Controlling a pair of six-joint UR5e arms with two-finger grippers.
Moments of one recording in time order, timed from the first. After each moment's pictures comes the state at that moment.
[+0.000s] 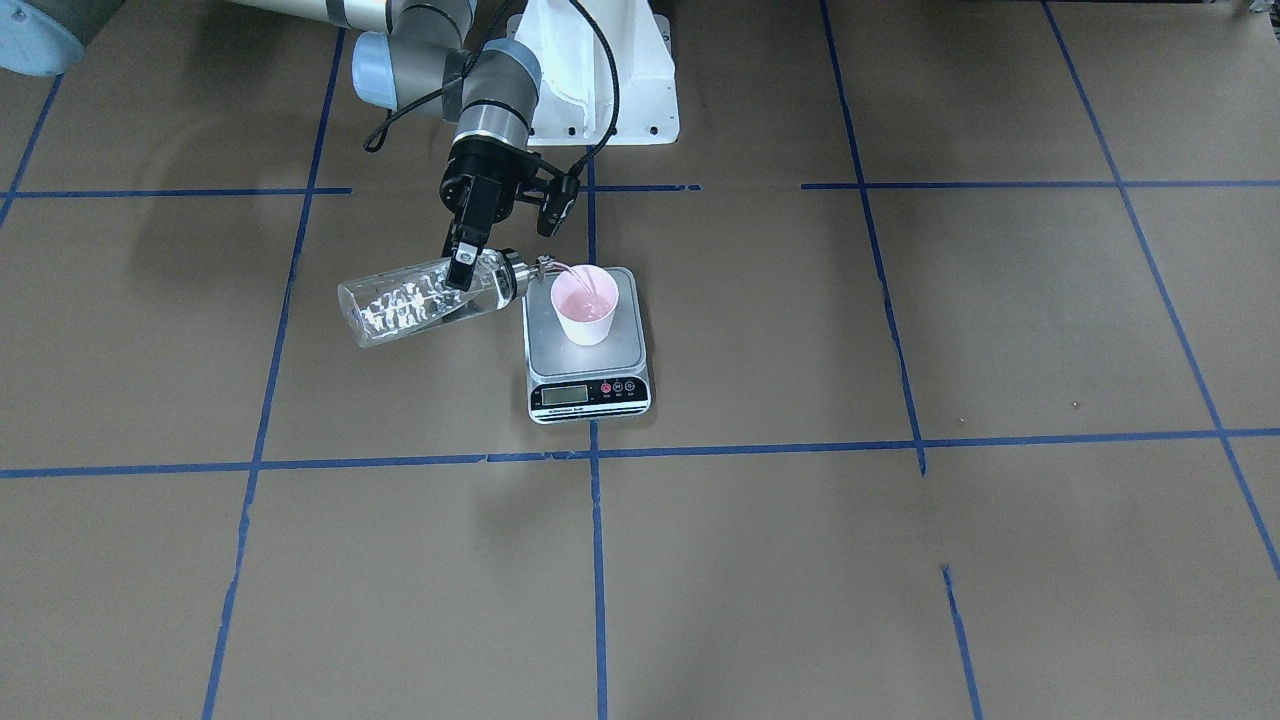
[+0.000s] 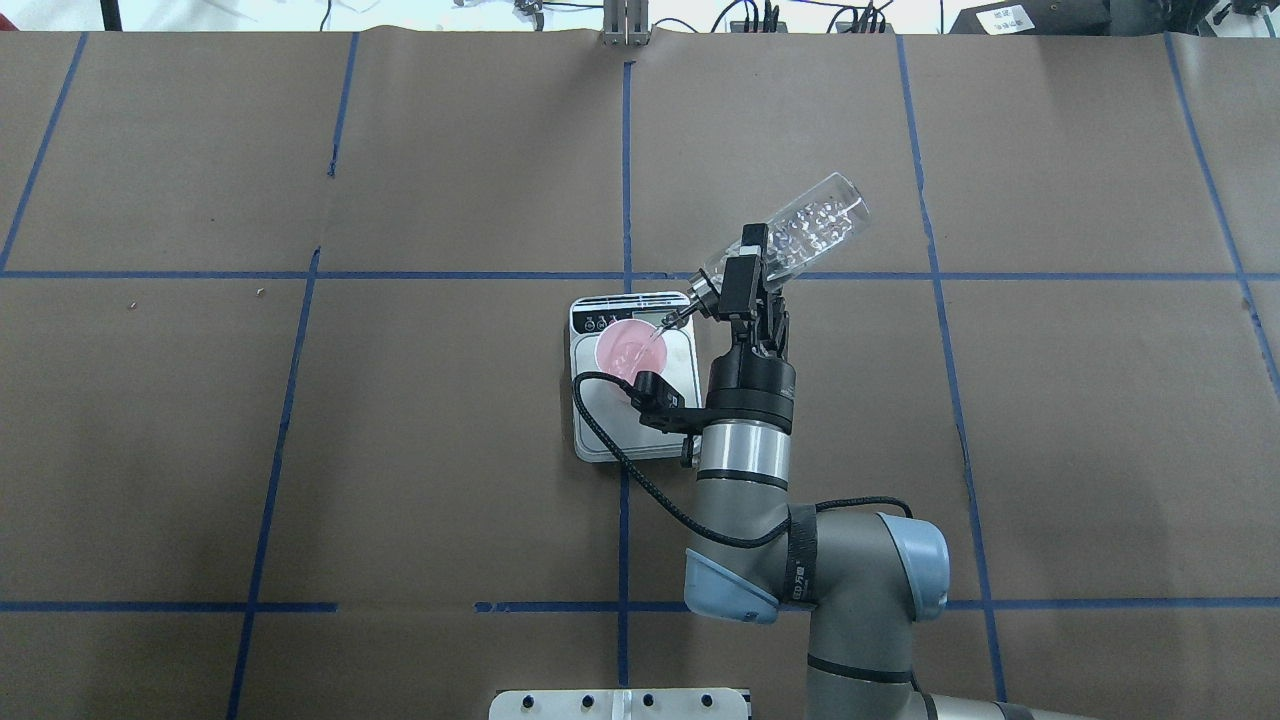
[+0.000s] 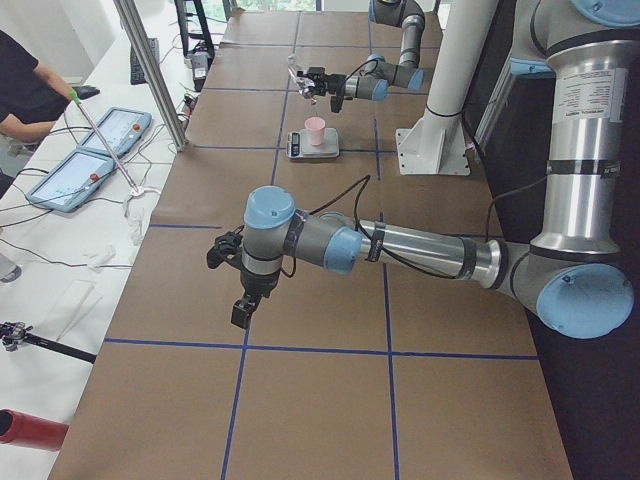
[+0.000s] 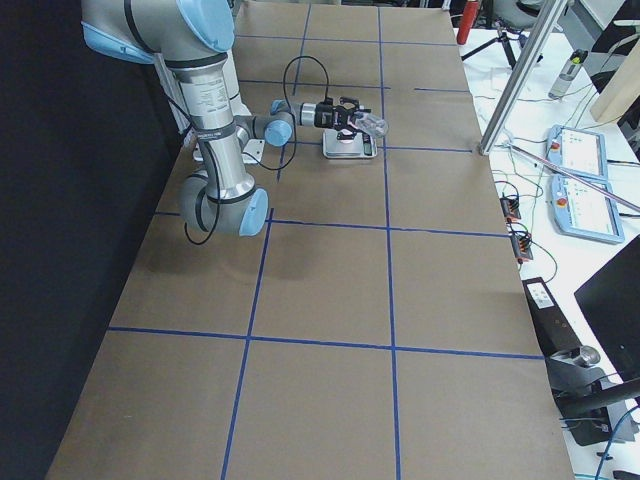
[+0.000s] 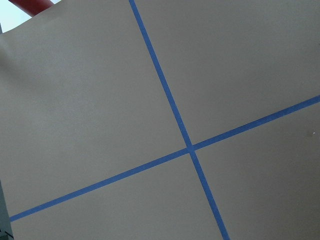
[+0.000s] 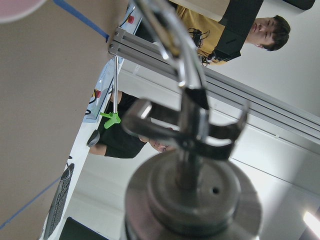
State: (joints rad) left arm -1.52 -1.55 -1.75 -1.73 -2.16 0.15; right arm 0.20 -1.07 1.69 -1.57 0.10 -0.27
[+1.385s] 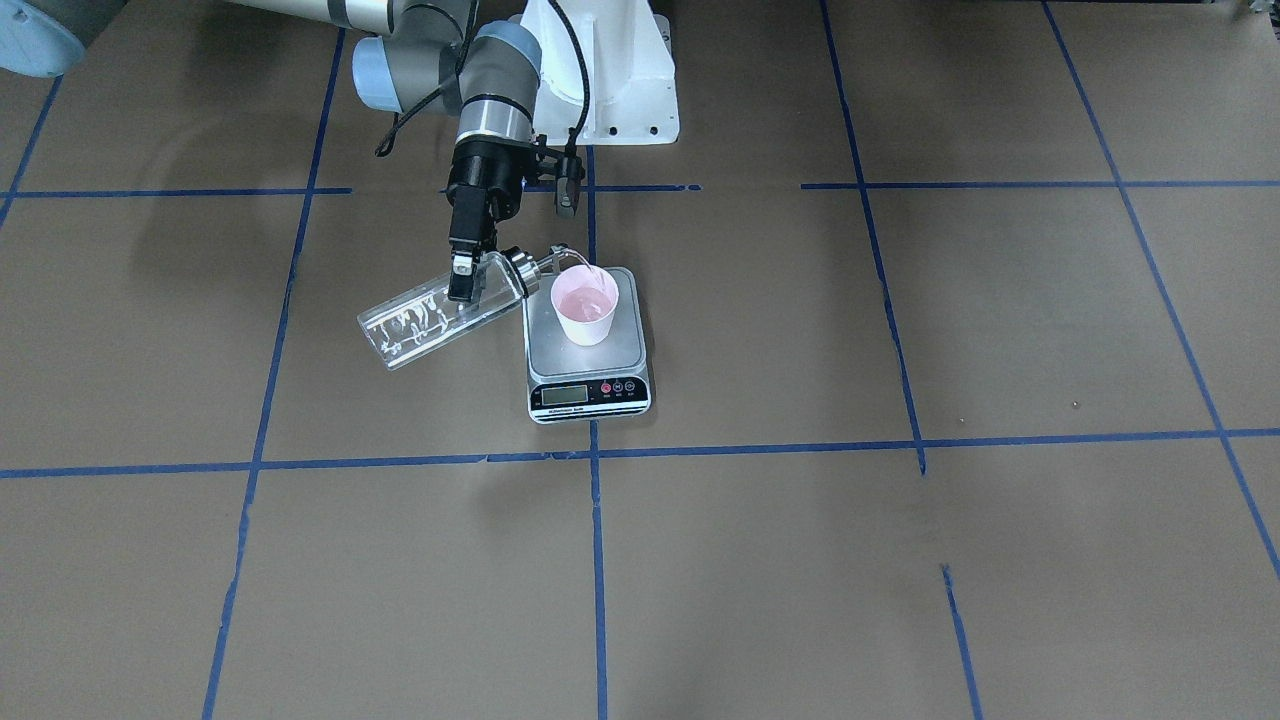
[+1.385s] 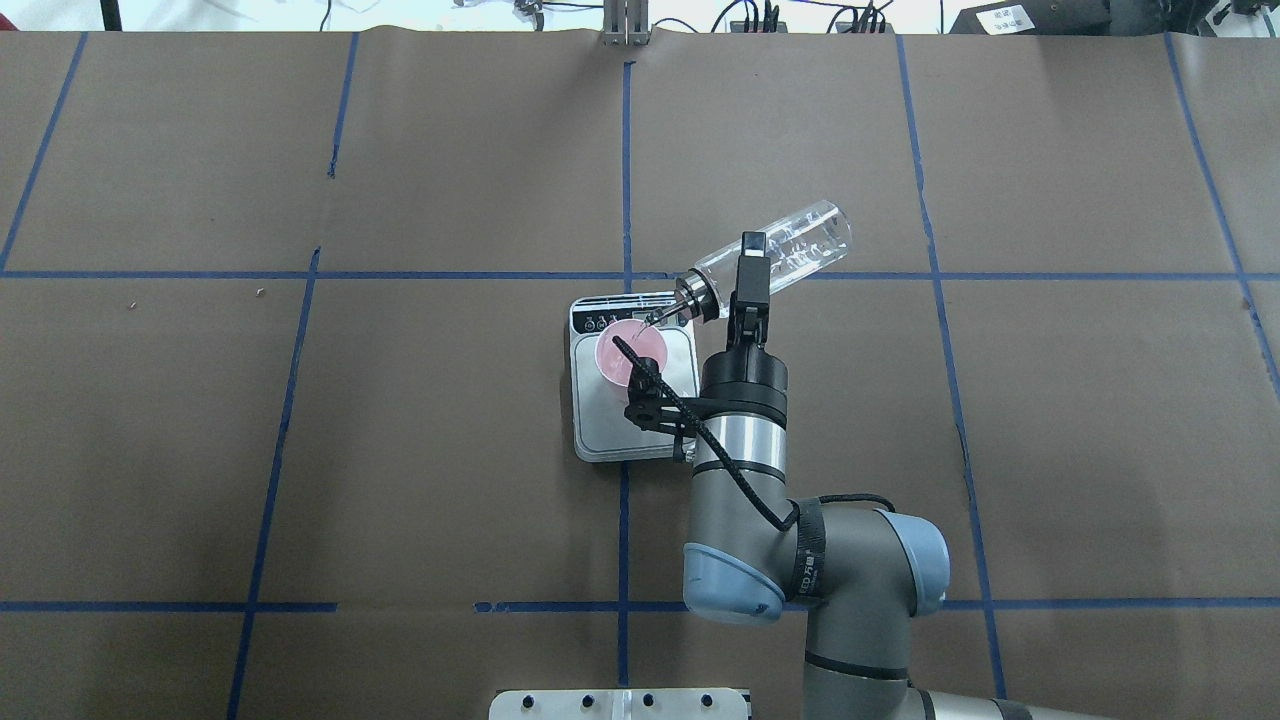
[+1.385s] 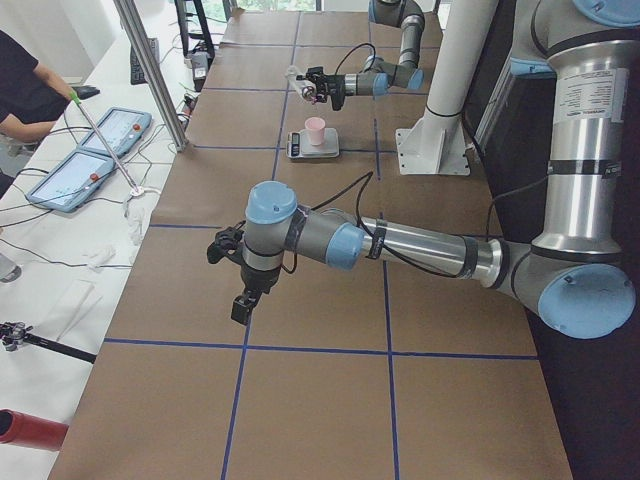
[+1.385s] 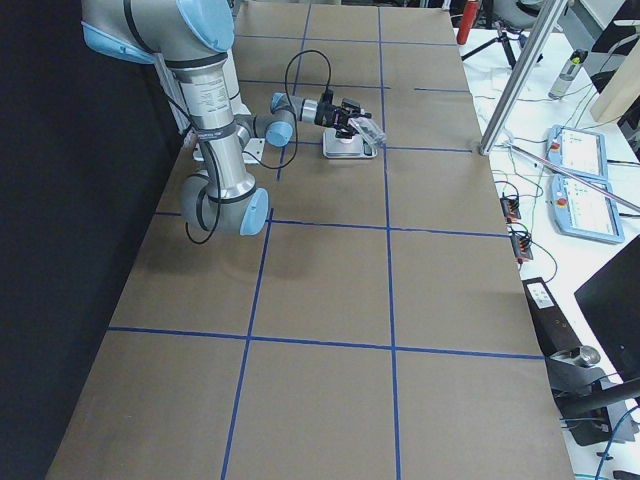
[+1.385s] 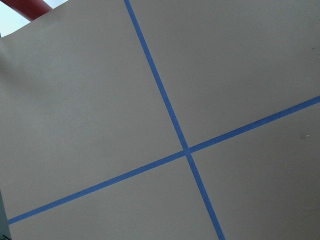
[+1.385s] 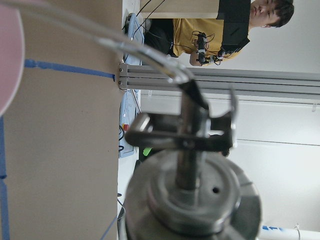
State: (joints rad) left arm -1.53 -1.55 -1.77 -1.72 -2.17 0.15; right arm 0.21 -1.06 1.69 -1.39 0.27 -0.09
